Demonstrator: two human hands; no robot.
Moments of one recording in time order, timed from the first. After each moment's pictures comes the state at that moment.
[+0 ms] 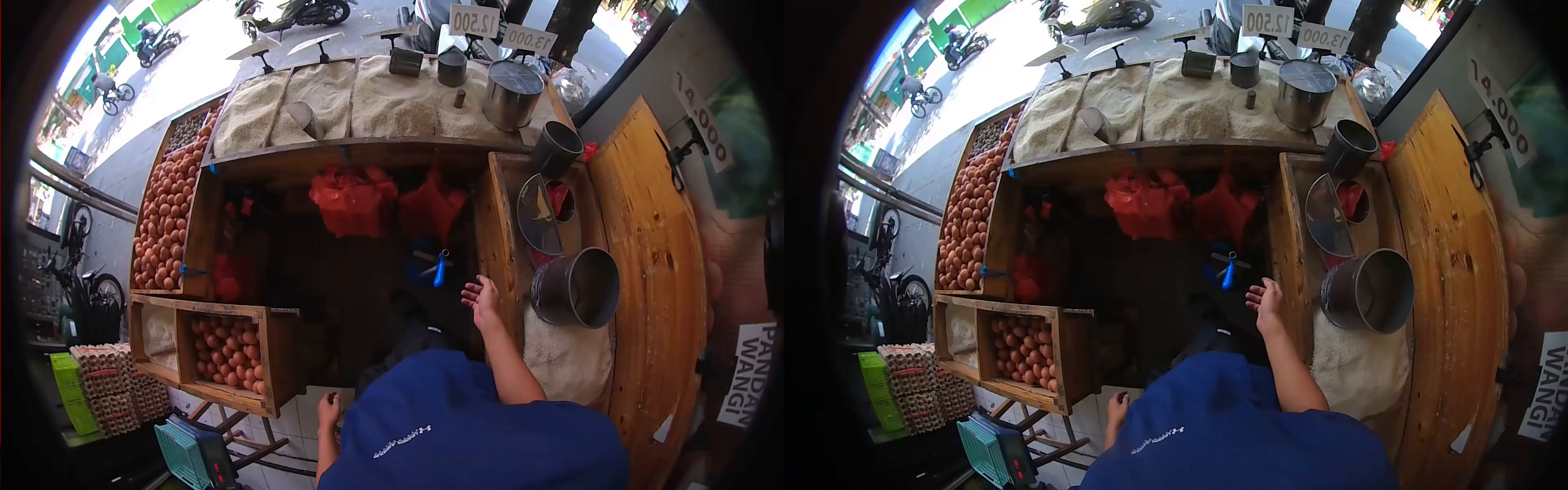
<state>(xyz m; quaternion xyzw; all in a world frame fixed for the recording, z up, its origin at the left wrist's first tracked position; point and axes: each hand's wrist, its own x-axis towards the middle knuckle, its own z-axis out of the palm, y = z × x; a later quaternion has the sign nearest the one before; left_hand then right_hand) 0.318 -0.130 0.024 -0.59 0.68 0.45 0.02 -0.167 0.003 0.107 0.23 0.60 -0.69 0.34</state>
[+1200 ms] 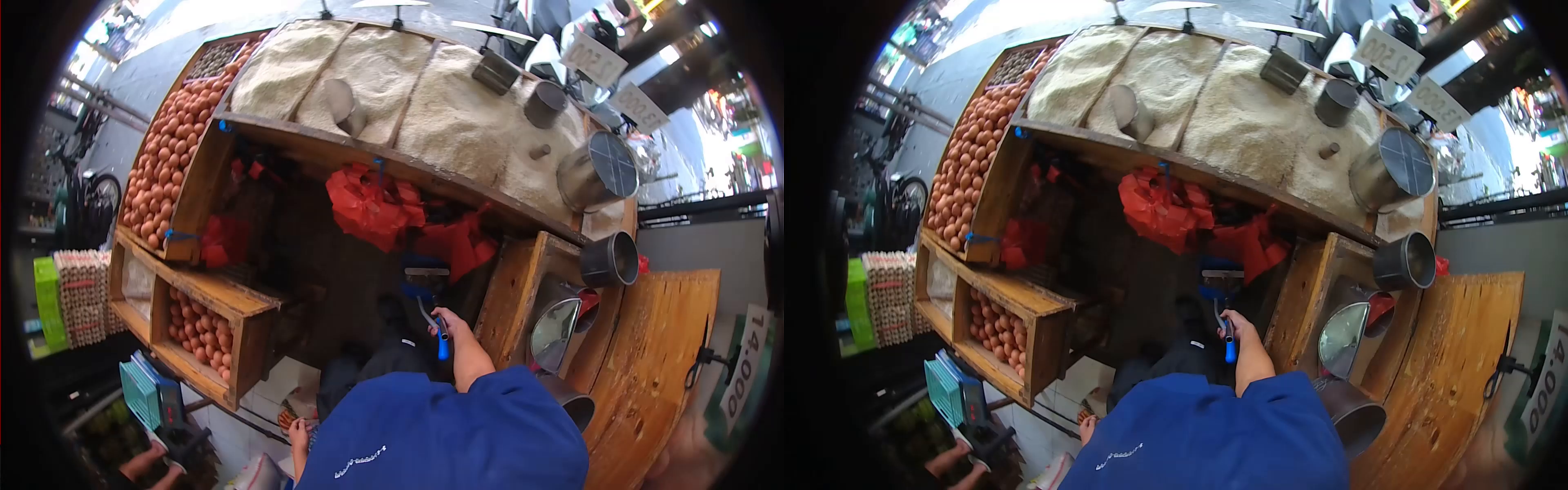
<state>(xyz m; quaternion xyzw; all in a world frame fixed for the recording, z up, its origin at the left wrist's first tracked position) 0.268 -0.065 0.067 -0.81 0.31 0.50 -0.04 -0.286 -0.095 -0.100 0.31 0.47 -0.33 0.76</state>
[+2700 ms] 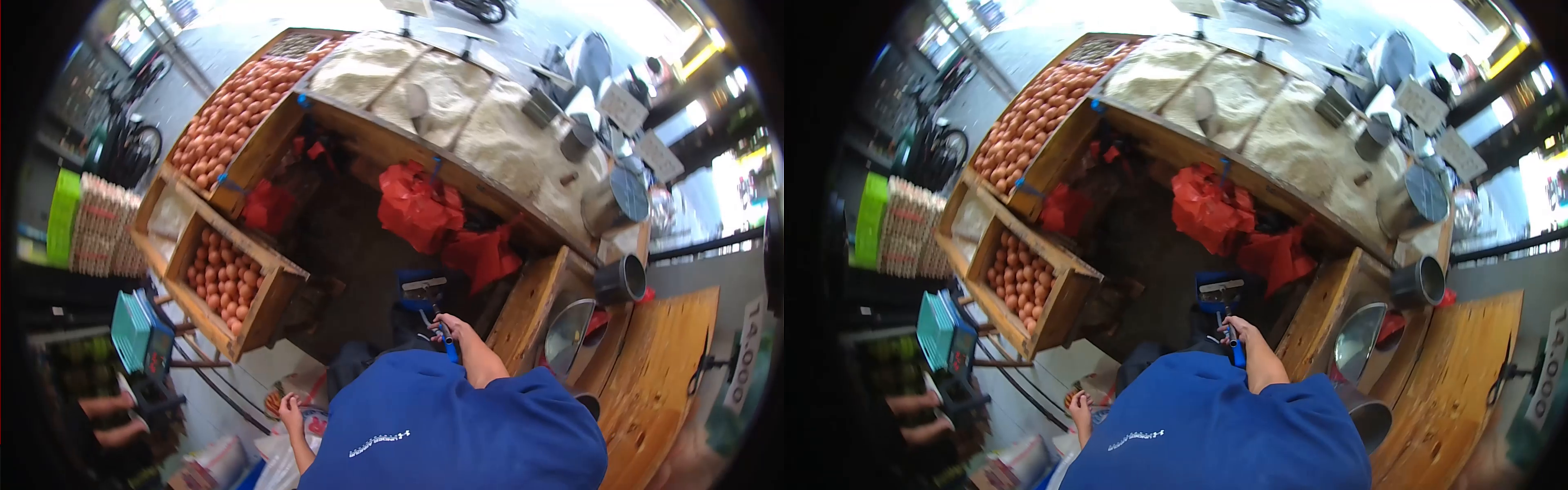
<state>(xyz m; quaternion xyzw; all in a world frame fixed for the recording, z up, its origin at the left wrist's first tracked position) 0.293 -0.020 0.050 -0.79 0.32 0.43 -0.29 -0.233 -0.111 -0.075 0.14 0.56 -0.15 0.80</state>
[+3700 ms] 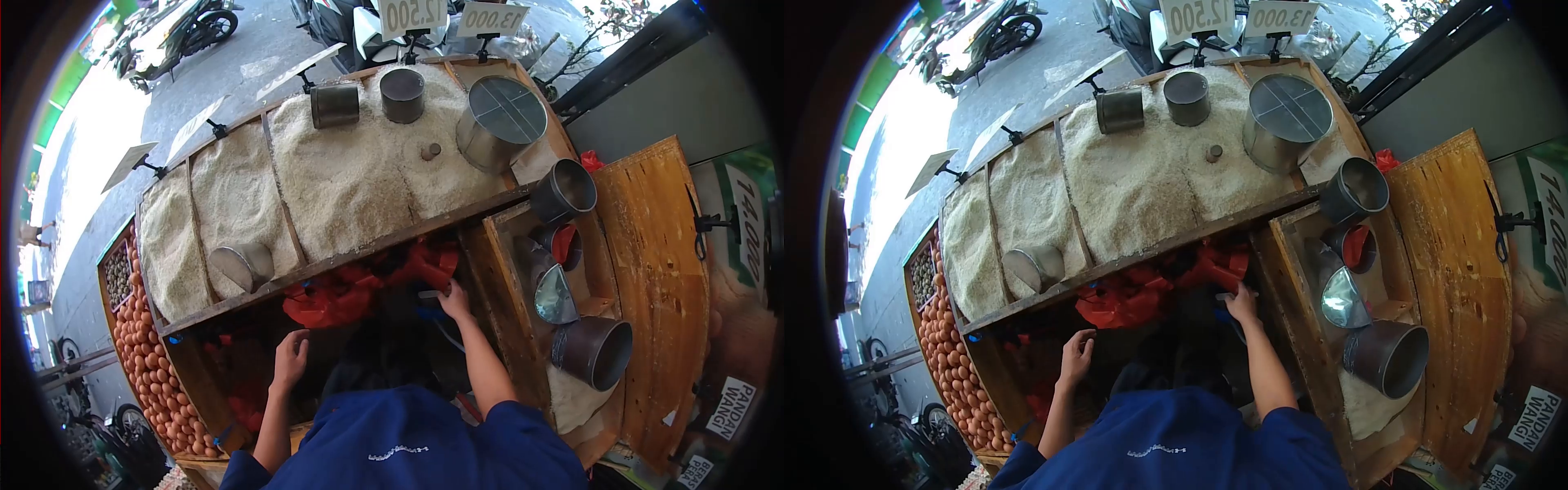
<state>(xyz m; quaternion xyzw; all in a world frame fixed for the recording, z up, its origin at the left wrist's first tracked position) -0.152 -0.547 0.143 -0.24 0.84 0.48 0.05 -0.352 -0.177 -0.057 0.04 0.92 -0.34 0.21</state>
